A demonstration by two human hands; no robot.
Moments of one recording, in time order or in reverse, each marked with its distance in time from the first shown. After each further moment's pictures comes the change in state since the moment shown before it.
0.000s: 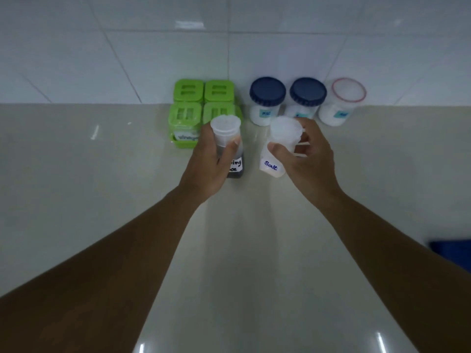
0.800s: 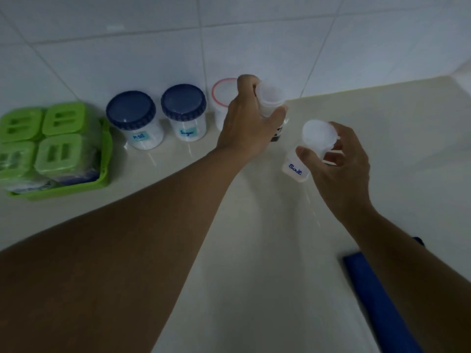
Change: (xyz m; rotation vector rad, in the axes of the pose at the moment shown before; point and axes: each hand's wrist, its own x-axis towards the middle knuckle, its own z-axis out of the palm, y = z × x) left_hand 0.113 0.148 0.283 -0.020 -0.139 0.153; right_hand 0.076 0.119 -0.222 -0.079 0.365 0.006
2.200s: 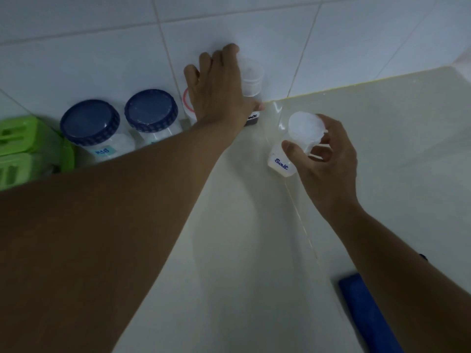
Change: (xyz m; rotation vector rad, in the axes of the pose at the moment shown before) left_hand 0.071 -0.001 0.022 0.755 0.078 0.057; right_hand 0.039 0.022 0.013 0.096 0.034 0.063
